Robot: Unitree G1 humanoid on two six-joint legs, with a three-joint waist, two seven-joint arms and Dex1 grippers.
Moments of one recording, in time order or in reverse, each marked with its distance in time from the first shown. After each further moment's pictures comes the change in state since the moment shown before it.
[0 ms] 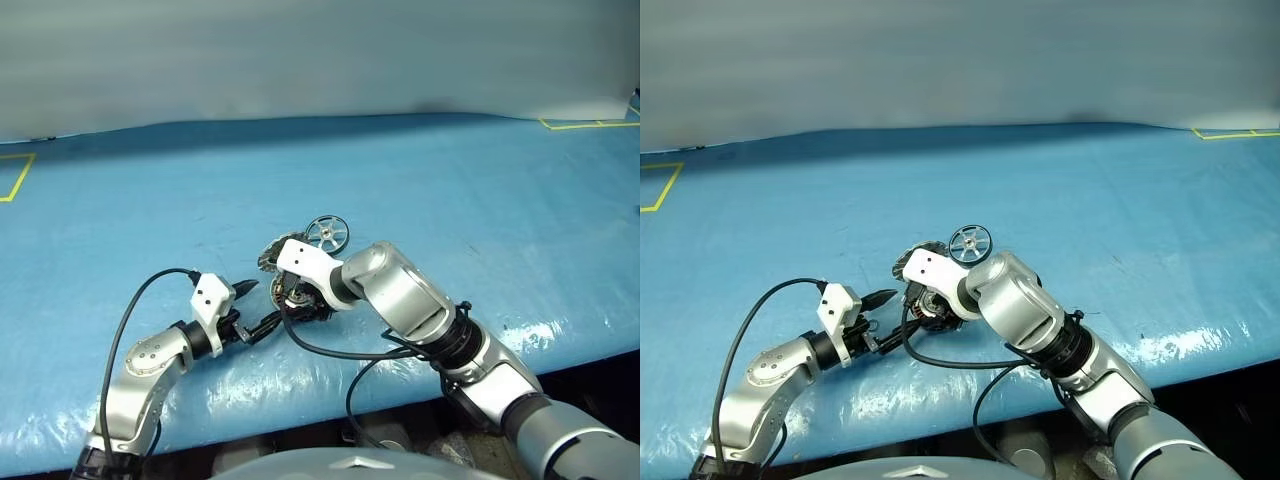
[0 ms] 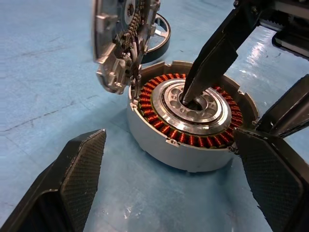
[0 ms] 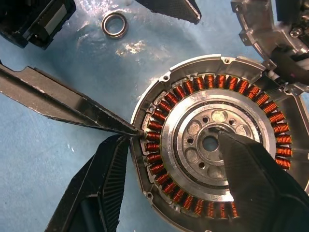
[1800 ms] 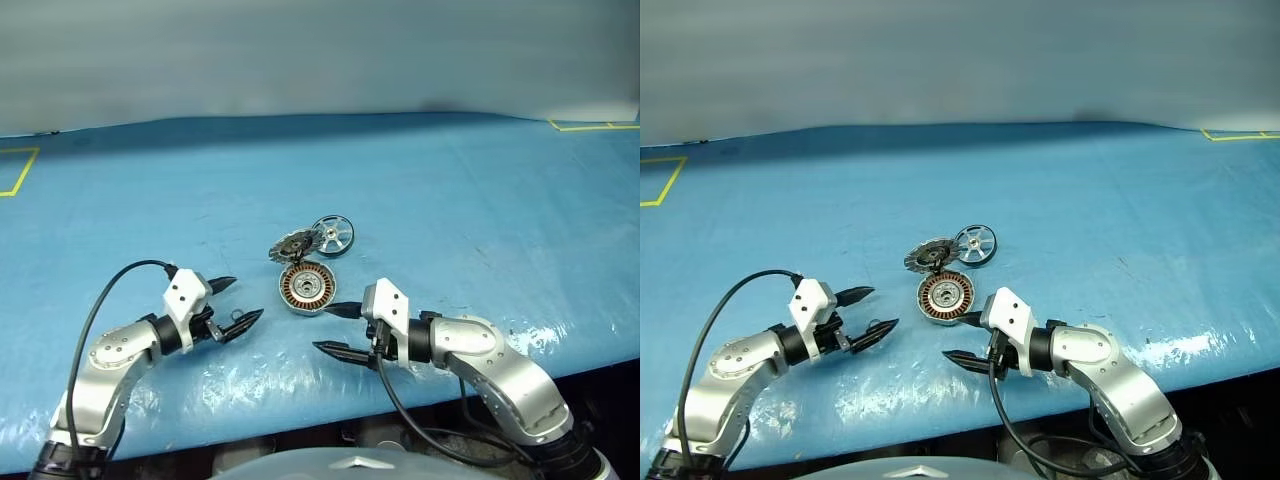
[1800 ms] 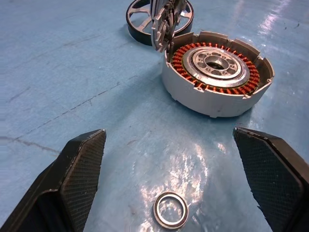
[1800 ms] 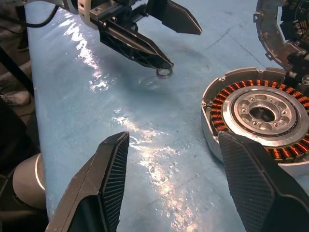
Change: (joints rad) left arm 0.011 0.192 0.128 0.013 -0.022 -0.010 -0.086; right arm 0.702 -0.337 -0.316 -0.261 0.407 -0.855 -0.089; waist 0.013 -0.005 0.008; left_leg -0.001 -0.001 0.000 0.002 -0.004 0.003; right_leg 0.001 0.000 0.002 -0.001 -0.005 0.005
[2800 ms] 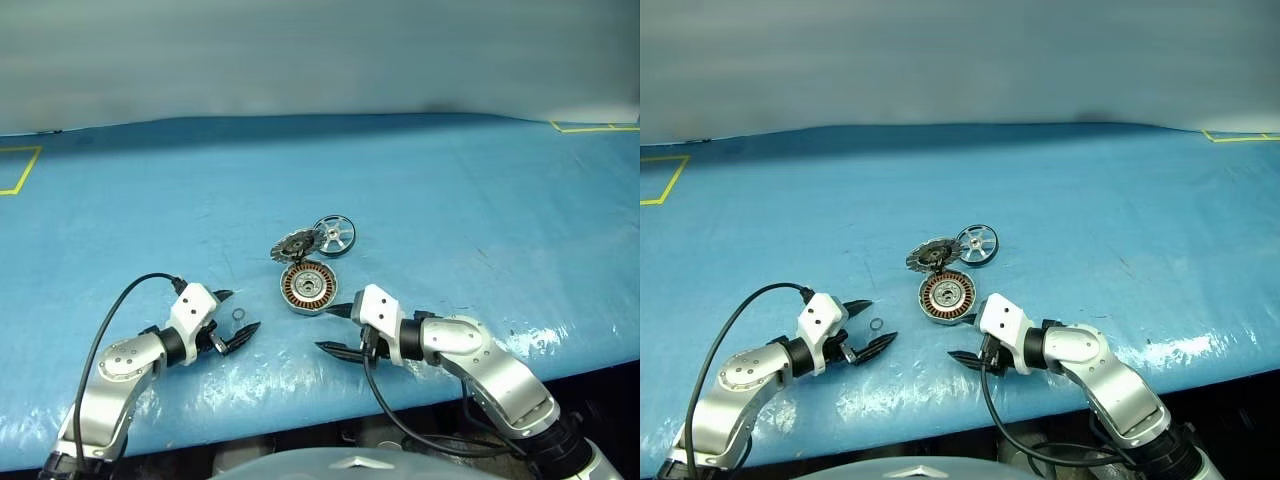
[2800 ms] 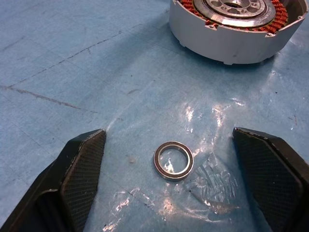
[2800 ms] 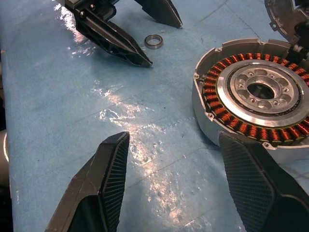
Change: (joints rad) left arm 0.029 -0.059 -0.092 0.006 0.141 0.027 0.077; right arm -0.031 -0.026 0.077 0.063 -0.090 -0.059 -0.048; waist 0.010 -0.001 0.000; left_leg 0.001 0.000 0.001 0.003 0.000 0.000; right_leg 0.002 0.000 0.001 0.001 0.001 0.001
